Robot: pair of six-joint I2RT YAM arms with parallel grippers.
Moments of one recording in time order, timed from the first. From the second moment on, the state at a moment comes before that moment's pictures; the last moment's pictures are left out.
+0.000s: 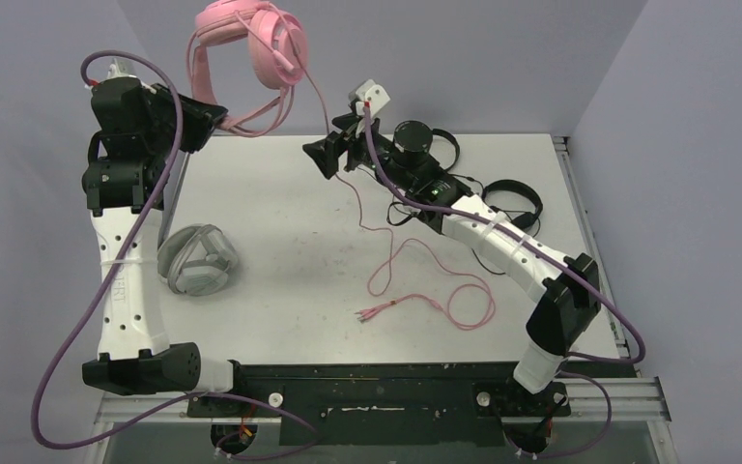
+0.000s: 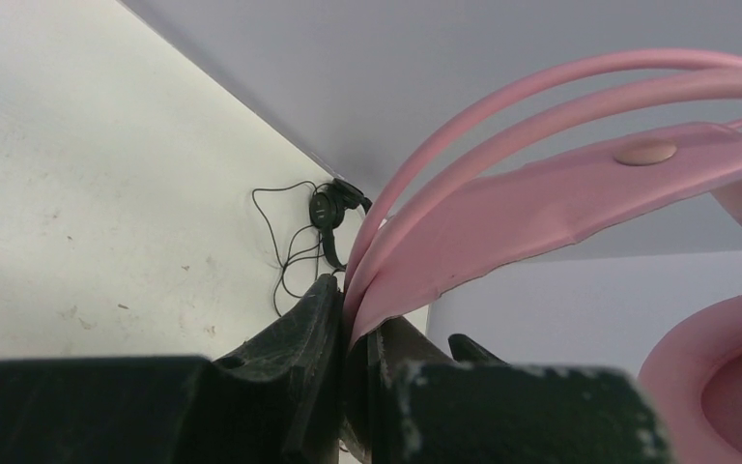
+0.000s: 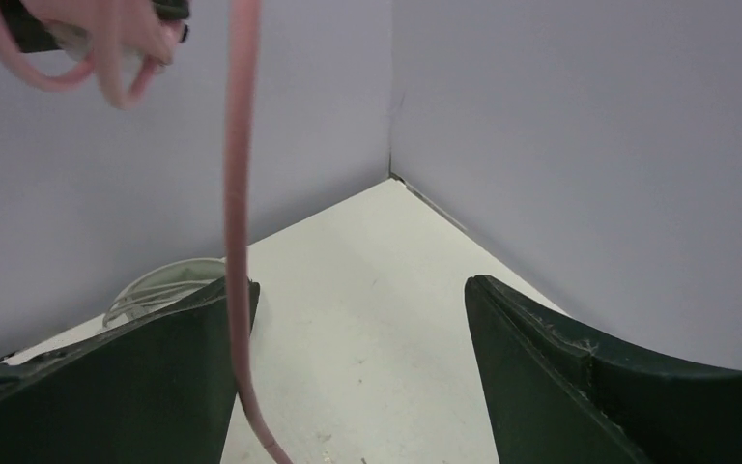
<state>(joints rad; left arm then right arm) 0.07 1.39 1.89 -0.77 0.18 -0.97 0.76 1.69 1.63 0.20 -0.22 0.03</state>
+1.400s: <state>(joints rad) 0.64 1.70 2.43 -0.45 0.58 -1.44 0.56 1.04 0.46 0.42 0.08 0.22</state>
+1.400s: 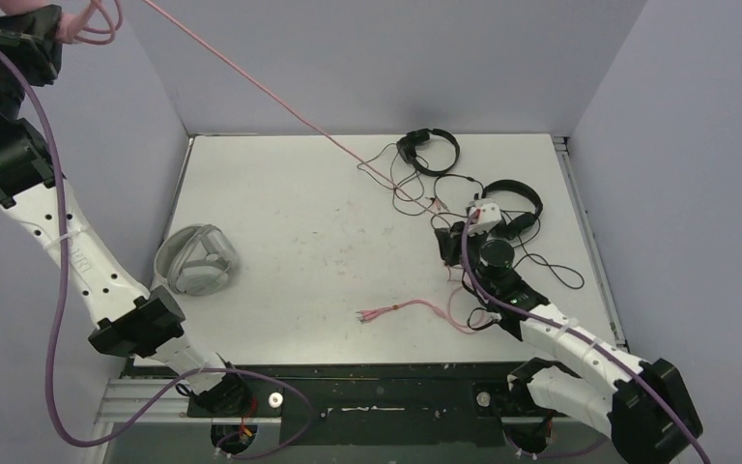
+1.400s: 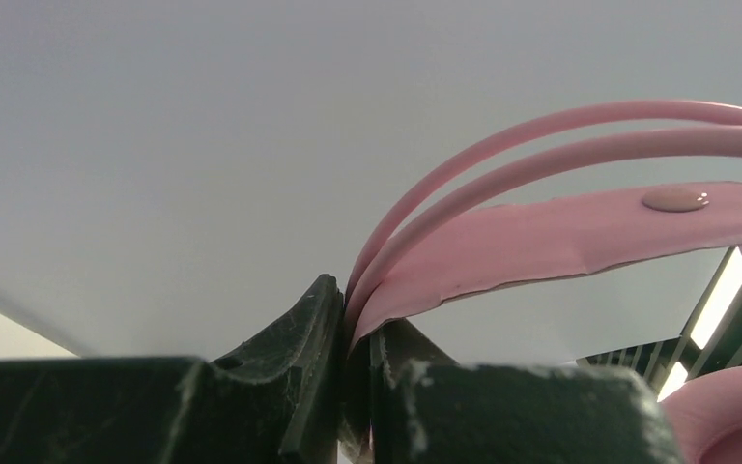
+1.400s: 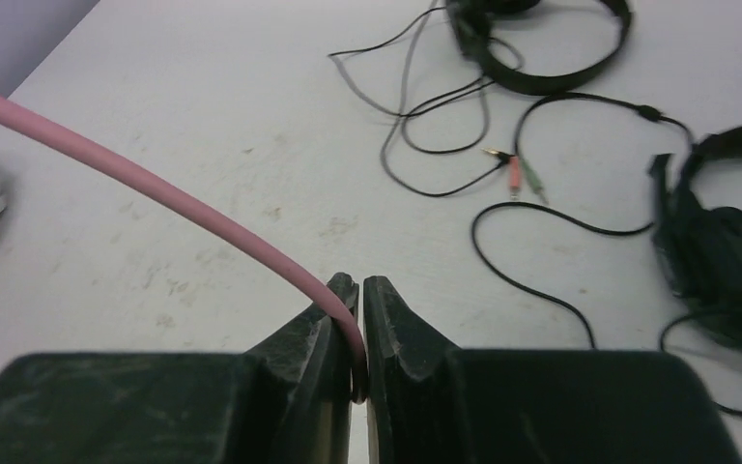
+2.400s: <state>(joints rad) -0.18 1.50 1.50 -0.80 0.07 -0.88 0.55 1.04 0.81 0.13 -0.28 0.15</state>
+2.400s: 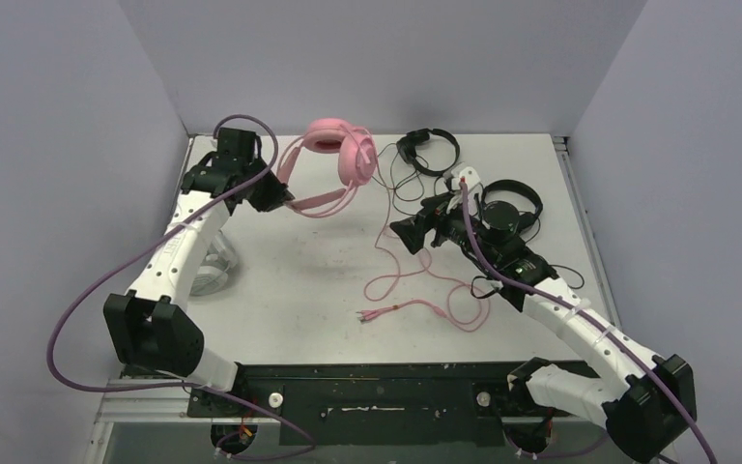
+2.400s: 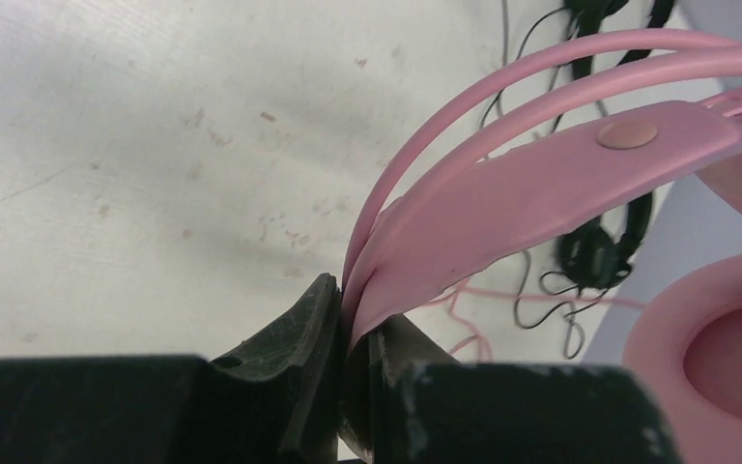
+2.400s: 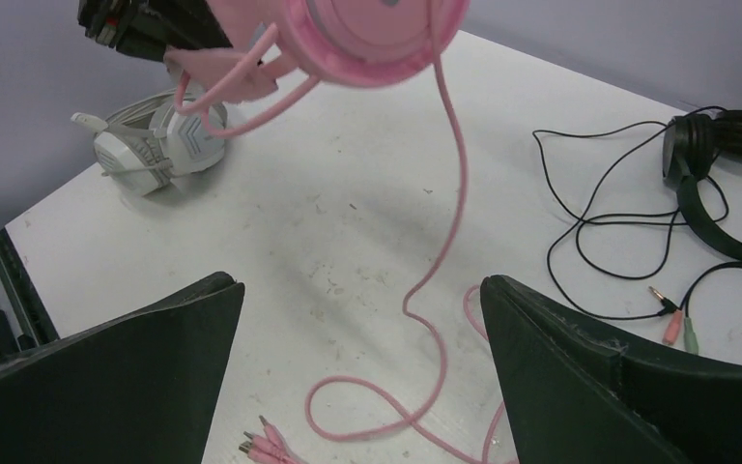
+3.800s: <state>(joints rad) -0.24 1.33 1.32 -0.75 0.18 -0.82 0.93 1.29 0.73 0.61 -0.32 0.25</state>
